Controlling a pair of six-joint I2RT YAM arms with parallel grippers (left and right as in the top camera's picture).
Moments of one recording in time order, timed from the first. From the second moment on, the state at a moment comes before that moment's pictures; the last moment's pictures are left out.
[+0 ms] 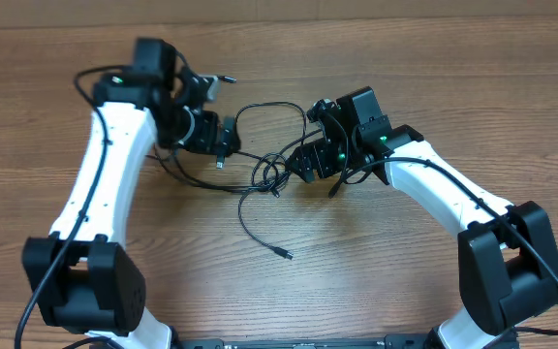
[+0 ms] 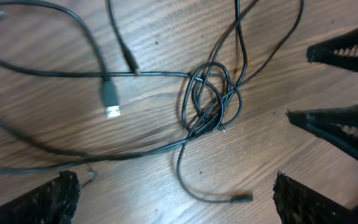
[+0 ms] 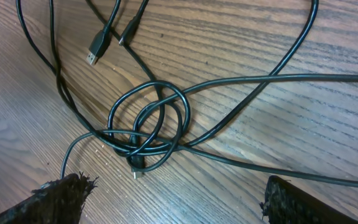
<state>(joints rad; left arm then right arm) -0.11 1.77 1.55 -1.10 0.37 0.08 0.41 1.79 1.18 -0.43 -0.42 0.07</state>
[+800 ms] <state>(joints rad) -0.22 1.88 1.22 -0.60 0.26 -0.13 0.41 1.79 1.18 -0.46 -0.42 0.07</state>
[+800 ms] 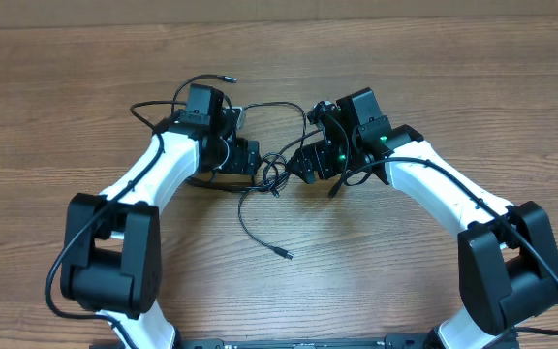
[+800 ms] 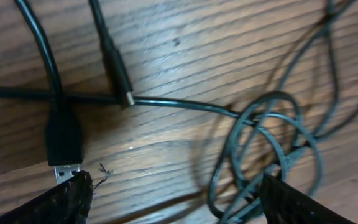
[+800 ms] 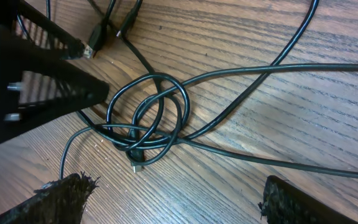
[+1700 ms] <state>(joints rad) -0.33 1.94 1.22 -0.57 0.13 0.00 0.41 1.79 1.18 -0.45 -0.42 0.07</state>
